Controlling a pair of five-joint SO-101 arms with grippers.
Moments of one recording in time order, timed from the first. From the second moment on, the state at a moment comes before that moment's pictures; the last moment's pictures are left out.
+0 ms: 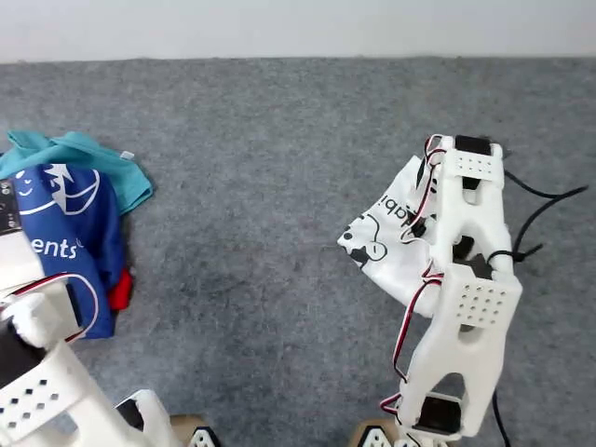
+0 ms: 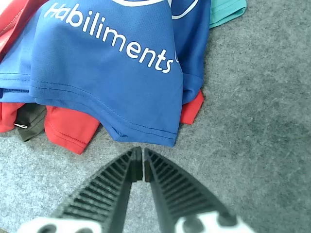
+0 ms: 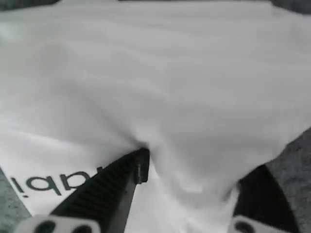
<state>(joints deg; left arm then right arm) -39.2 -53.1 26.1 99.4 -11.1 8.1 45.9 -27.9 84.6 -34.0</state>
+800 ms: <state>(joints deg) -39.2 -53.1 26.1 99.4 -11.1 39.7 41.1 -37.1 79.4 31.1</state>
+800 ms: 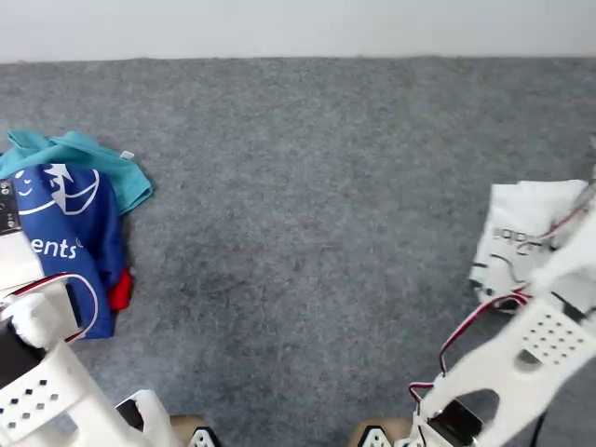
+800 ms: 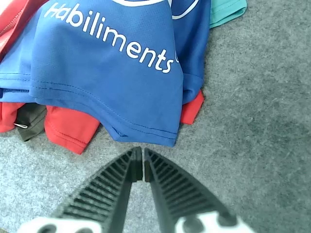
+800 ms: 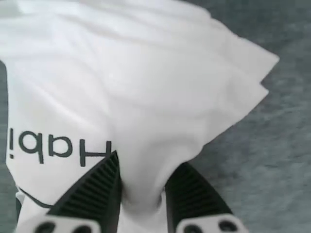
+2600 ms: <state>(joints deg) -39.3 -53.1 30.5 97.5 -18.2 26.5 1.2 -15.3 100.5 20.6</state>
